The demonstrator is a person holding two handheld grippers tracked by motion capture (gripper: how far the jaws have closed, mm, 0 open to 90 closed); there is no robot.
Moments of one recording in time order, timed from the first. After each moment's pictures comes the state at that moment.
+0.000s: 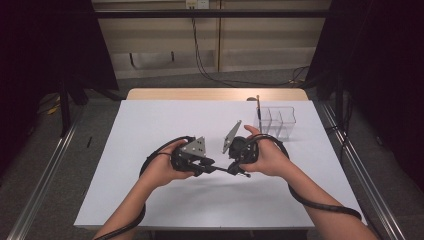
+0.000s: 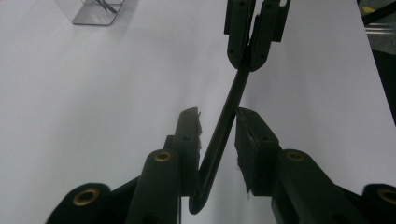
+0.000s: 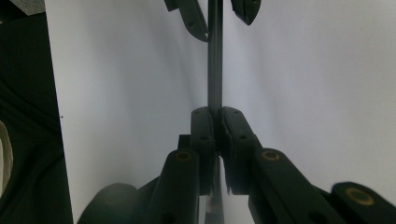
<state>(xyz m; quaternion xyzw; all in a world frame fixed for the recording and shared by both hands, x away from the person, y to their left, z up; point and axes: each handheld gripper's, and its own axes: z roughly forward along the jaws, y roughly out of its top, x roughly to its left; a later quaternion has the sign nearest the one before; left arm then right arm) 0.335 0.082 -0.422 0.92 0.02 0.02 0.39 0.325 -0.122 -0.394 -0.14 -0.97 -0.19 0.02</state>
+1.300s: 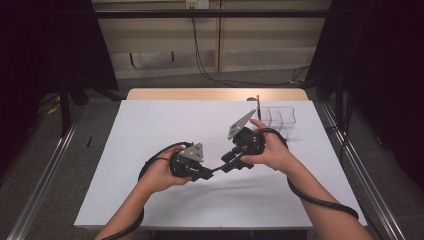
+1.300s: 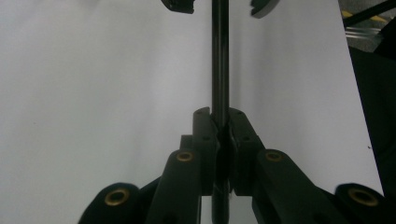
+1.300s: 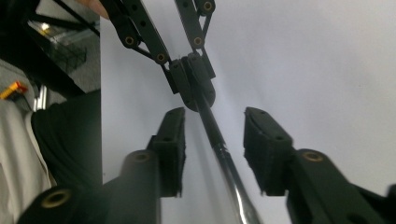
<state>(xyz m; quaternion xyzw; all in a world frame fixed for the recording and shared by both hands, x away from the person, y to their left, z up) 0.327 0.089 -0.433 0.92 0.04 -0.02 0.38 0.336 -0.136 -0.387 -0.18 -0.92 -0.34 0.07</state>
